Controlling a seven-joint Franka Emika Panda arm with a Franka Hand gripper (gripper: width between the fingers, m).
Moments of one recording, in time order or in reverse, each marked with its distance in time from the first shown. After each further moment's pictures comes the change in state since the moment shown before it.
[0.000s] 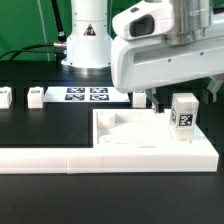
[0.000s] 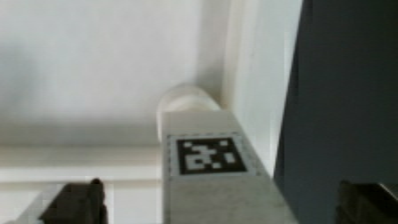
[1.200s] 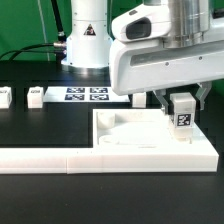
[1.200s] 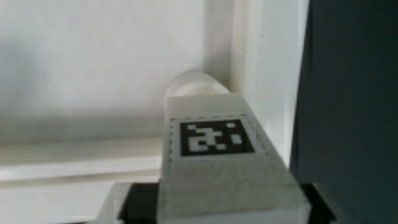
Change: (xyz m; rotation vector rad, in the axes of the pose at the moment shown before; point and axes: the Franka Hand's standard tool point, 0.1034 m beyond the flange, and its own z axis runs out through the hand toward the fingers) arm 0.000 0.007 0.002 -0.008 0.024 0.177
